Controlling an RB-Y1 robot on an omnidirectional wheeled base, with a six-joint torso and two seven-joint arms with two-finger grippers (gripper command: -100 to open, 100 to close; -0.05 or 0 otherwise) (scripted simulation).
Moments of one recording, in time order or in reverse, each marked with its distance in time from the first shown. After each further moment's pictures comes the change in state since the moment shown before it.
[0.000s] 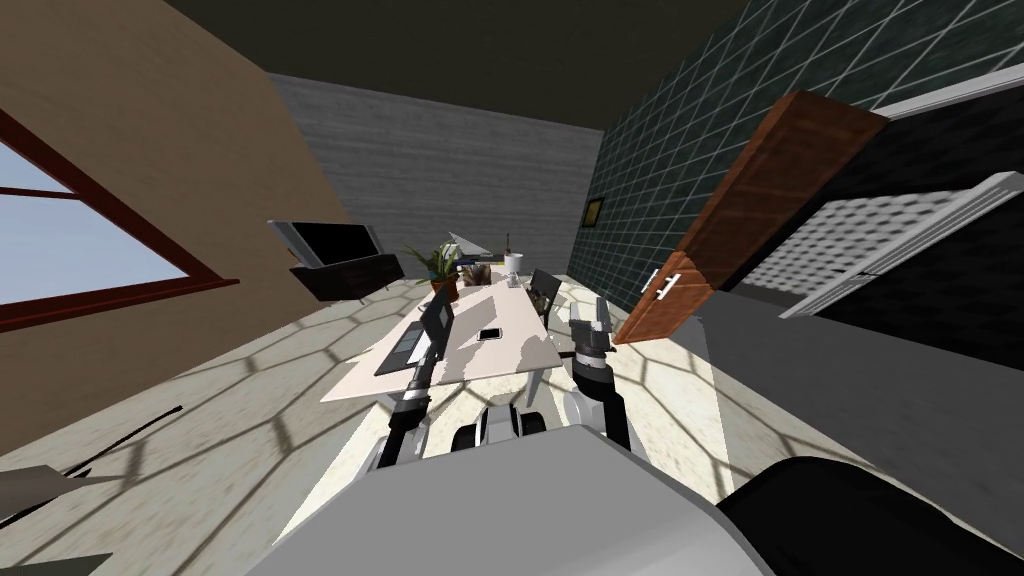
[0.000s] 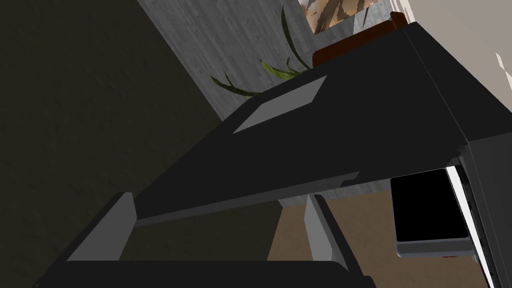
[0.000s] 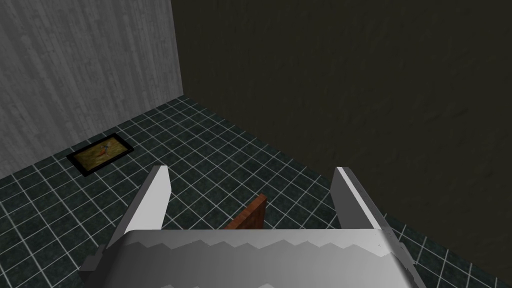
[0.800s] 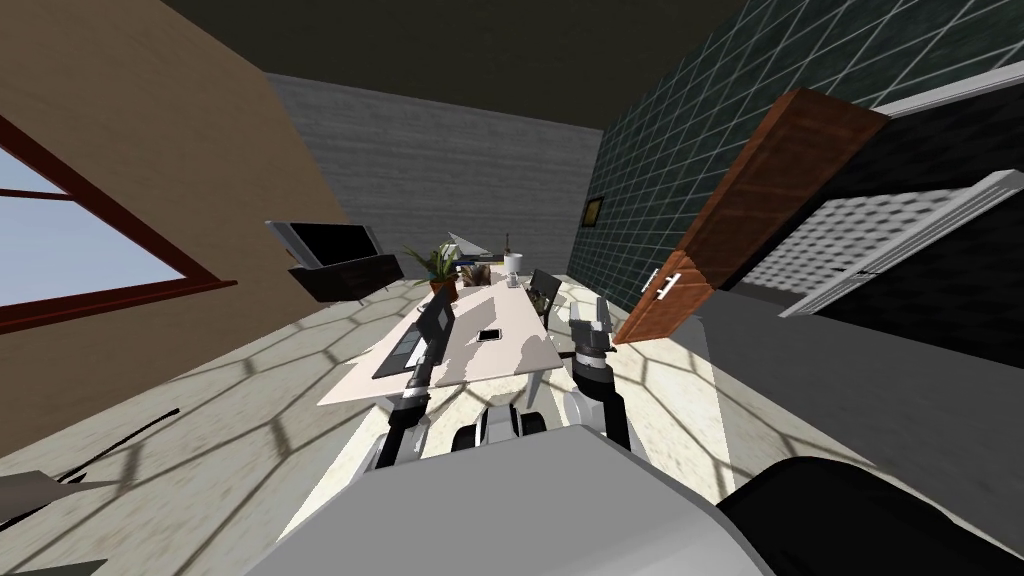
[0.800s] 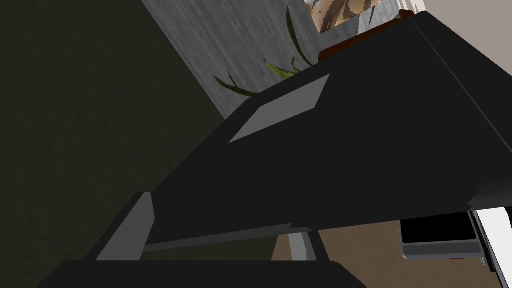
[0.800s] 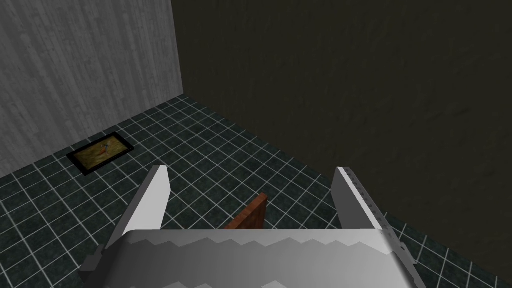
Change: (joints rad) left arm -0.008 0.005 0.003 -0.012 0.001 0.008 0.001; right arm 0.000 0.000 0.000 0.000 0.000 0.000 0.000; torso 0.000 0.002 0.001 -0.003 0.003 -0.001
